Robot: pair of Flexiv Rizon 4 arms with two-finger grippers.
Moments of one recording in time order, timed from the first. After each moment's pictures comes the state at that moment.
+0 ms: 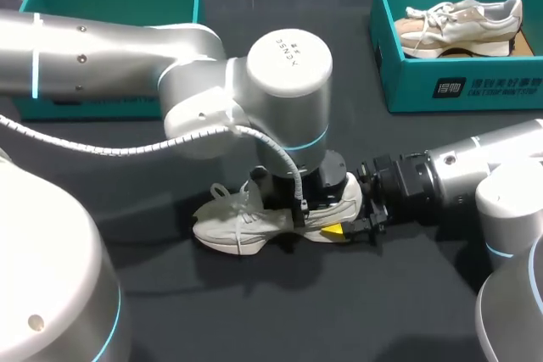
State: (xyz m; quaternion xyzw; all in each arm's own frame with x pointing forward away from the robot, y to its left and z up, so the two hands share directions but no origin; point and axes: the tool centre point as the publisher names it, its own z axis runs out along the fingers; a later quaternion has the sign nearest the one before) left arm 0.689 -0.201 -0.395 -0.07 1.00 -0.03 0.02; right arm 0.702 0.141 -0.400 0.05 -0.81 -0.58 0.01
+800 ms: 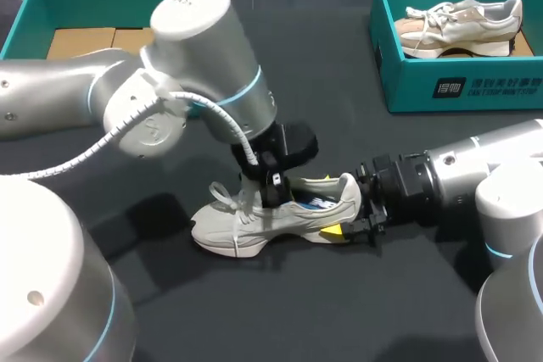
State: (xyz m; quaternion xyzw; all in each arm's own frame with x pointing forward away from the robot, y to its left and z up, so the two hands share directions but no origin) left arm 0.679 -0.192 -0.349 -0.06 0.98 -0.17 -0.08; right arm 0.699 0.143 -0.398 0.05 -0.81 -0.58 0.01
